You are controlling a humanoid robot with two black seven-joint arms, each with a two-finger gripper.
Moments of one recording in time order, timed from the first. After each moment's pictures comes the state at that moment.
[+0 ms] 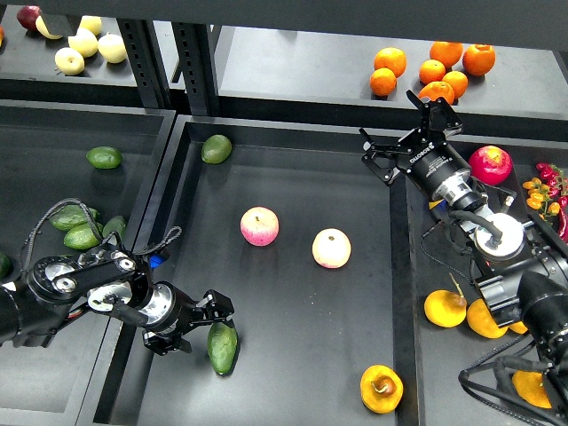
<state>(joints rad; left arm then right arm) -0.77 0.25 -0.10 -0.81 0.57 -0.49 0.49 0.72 0.01 1.30 0.47 -0.10 0.58 -0.18</state>
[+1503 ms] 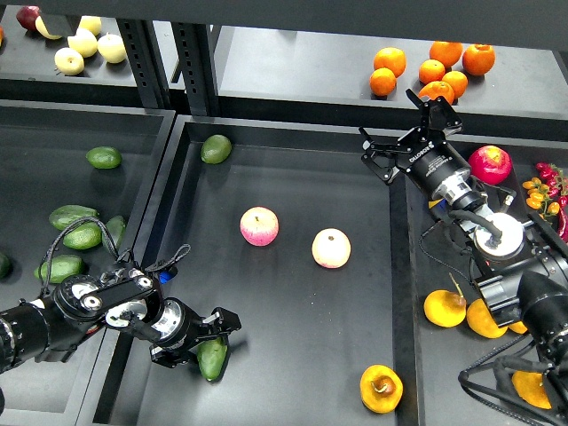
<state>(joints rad) -0.71 0.15 -0.16 -0.66 0.64 -0.49 0.49 0.72 0.01 1.30 0.48 -0.10 0.58 -0.18</state>
